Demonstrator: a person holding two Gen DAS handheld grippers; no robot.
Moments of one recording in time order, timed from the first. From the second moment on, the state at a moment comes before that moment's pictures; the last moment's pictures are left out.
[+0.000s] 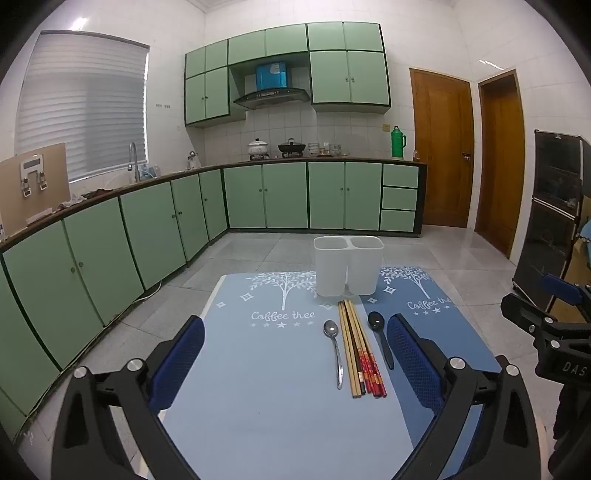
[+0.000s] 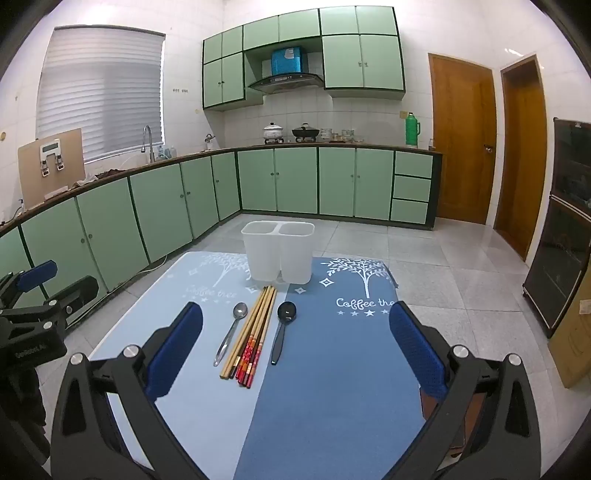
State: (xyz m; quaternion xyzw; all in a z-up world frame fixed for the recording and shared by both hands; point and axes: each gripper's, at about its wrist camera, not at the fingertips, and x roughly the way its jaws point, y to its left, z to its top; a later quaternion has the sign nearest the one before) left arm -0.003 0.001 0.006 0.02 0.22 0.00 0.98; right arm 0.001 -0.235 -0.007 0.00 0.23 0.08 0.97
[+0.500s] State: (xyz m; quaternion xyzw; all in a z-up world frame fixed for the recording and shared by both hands) left arm -0.002 -0.002 0.003 0.03 0.22 0.00 0.98; right arm 0.005 -0.235 -0.006 0.00 0.23 0.07 0.97
